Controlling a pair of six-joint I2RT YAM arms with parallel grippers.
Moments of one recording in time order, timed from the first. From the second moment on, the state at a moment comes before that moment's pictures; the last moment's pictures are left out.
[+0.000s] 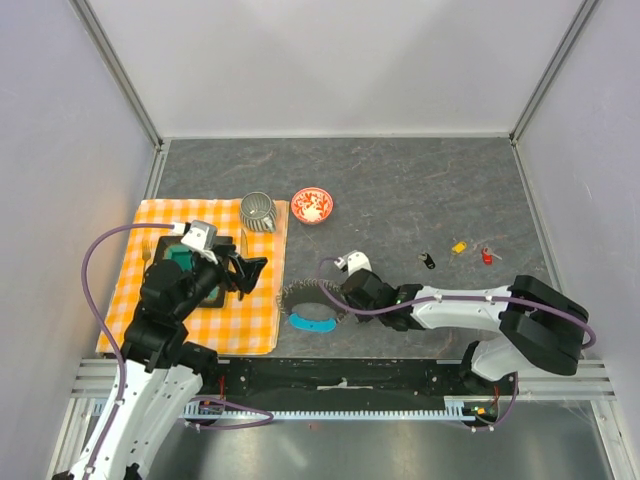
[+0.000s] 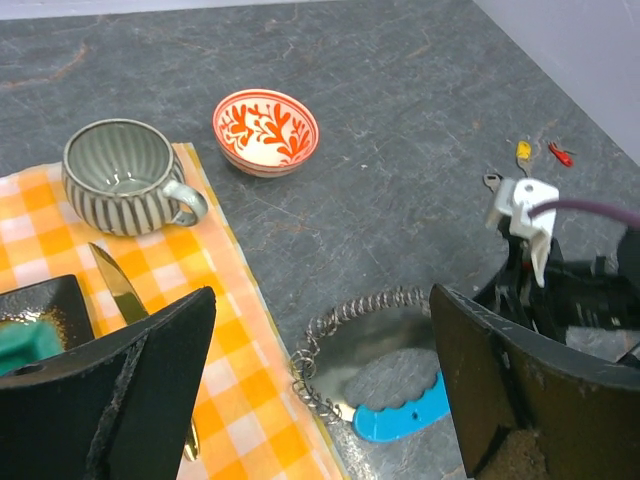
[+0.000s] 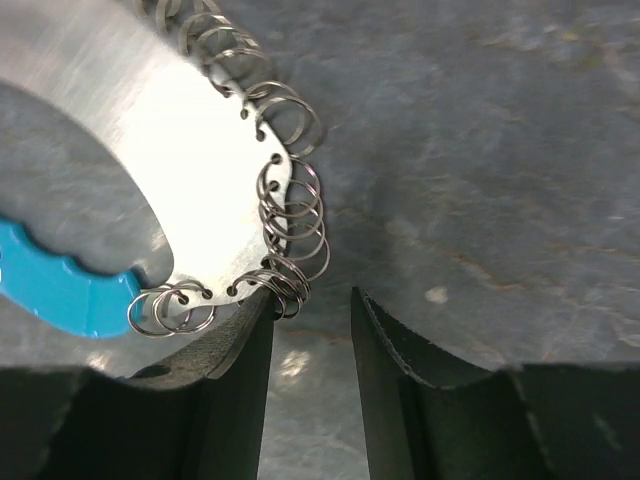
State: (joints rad) left arm -0.31 0.39 0.59 -0.36 0.23 -0.20; right arm 1.09 1.44 0.62 -0.11 0.32 0.44
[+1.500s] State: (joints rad) left arm -0.29 0.83 0.75 -0.30 0.43 -0.20; right arm 0.82 1.48 0.71 -0.14 0.13 0.29
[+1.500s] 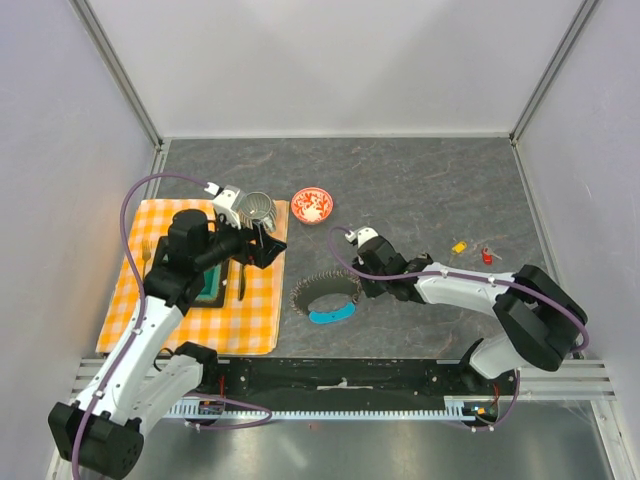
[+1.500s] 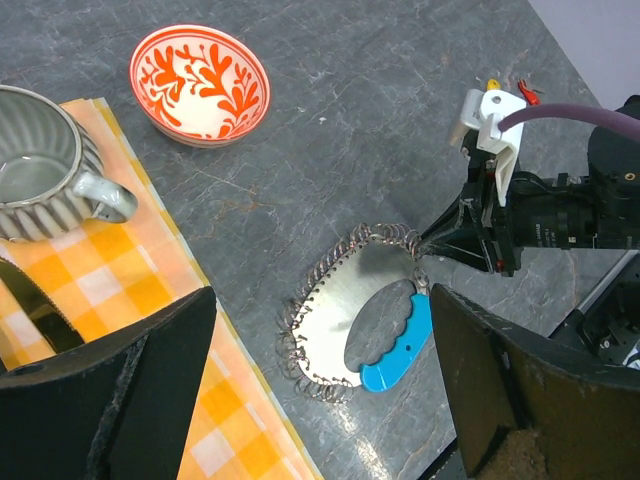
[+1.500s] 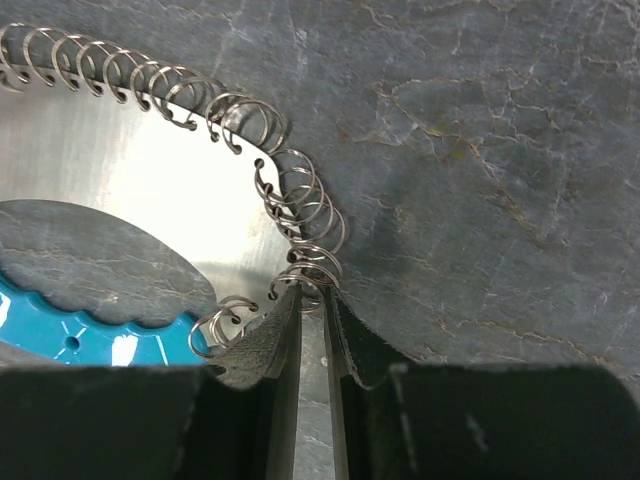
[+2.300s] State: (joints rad) left arm -0.28 0.85 0.75 -0.29 0.49 -0.23; right arm 0.80 1.48 0.66 -0.08 0.10 0.29
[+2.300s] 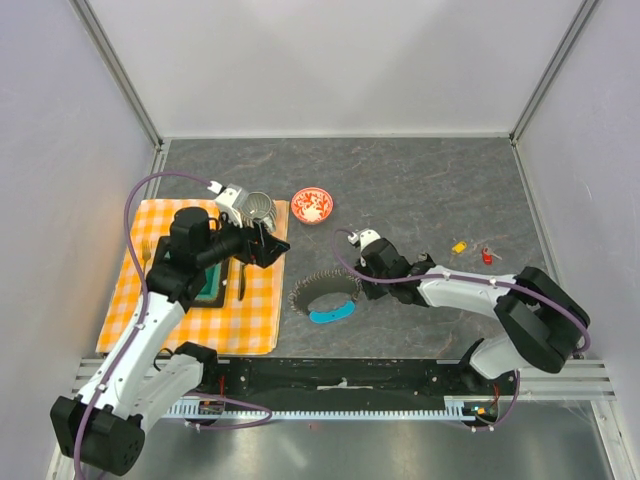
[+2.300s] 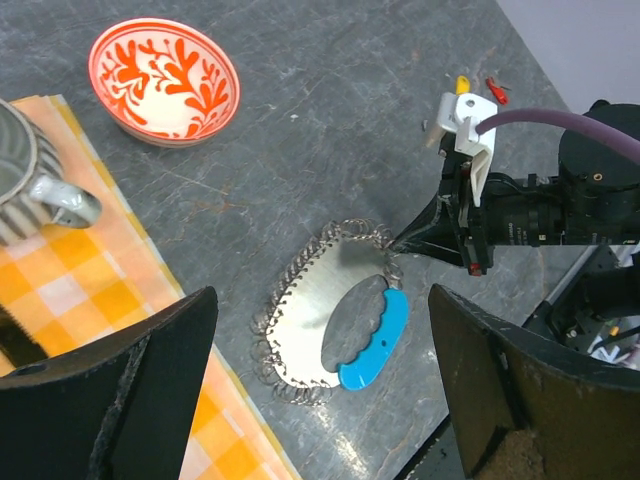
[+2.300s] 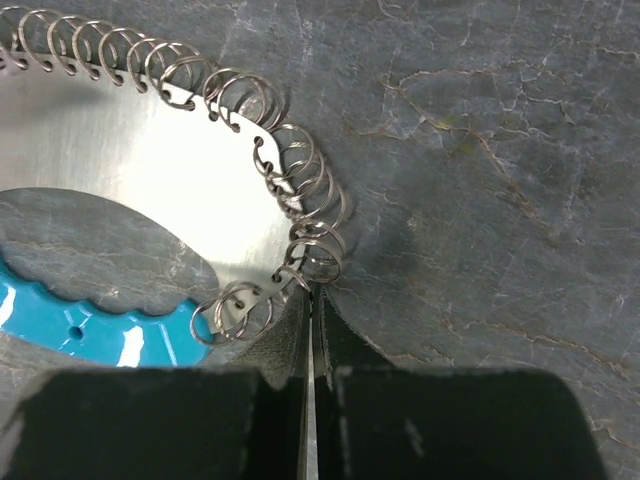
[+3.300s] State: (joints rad) left arm -0.61 0.99 0.42 0.52 0.53 -0.40; right arm 0.80 0.94 0.61 0.11 -0.18 0.07
